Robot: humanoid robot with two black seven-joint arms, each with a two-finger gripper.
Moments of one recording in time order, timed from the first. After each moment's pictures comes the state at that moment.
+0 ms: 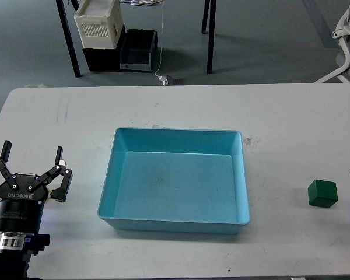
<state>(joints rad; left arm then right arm) 0.45 -0.04 -1.52 -1.74 0.00 -0.49 -0.06 -0.33 0.00 1.93 1.70 0.31 0.29 -0.49</state>
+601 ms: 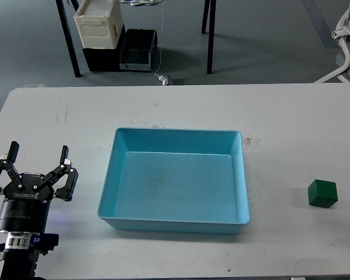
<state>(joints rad) 0.45 -0.04 -1.50 -1.74 -0.05 -0.49 -0.04 -0.32 0.00 1.98 1.69 0.31 0.36 -0.49</state>
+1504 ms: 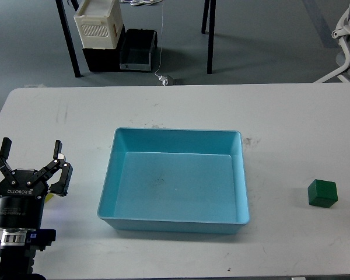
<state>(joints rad) 0.44 -0.04 -1.52 -1.75 -0.07 -0.49 -0.06 -0.26 -0.60 1.95 1.63 0.27 0.39 -0.49</state>
